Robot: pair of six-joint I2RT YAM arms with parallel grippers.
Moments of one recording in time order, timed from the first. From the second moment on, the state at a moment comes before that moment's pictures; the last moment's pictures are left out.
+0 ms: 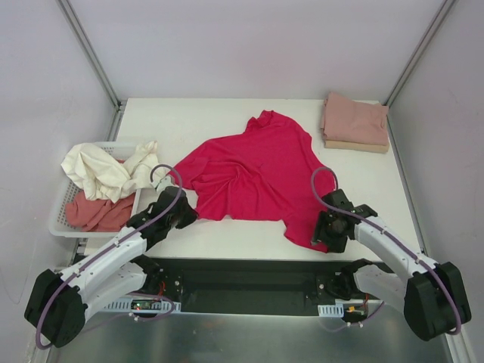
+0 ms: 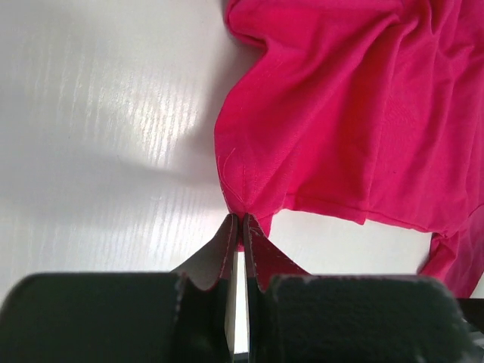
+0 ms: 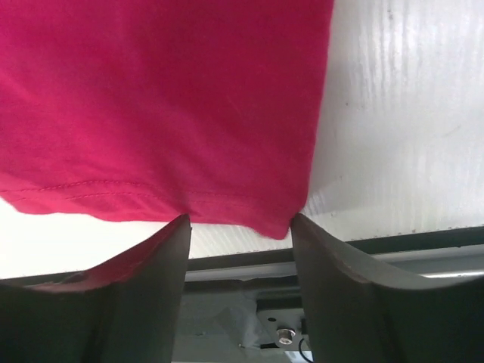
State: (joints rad) left arm -0.55 0.87 0.42 -0.37 -0.16 -0.95; right arm 0.40 1.00 0.49 -0.85 0.01 0.71
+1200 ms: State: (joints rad) left arm -0.55 0.62 1.38 -0.49 -0.05 -0.57; right arm 0.41 0.70 1.61 -0.86 0.29 0.47
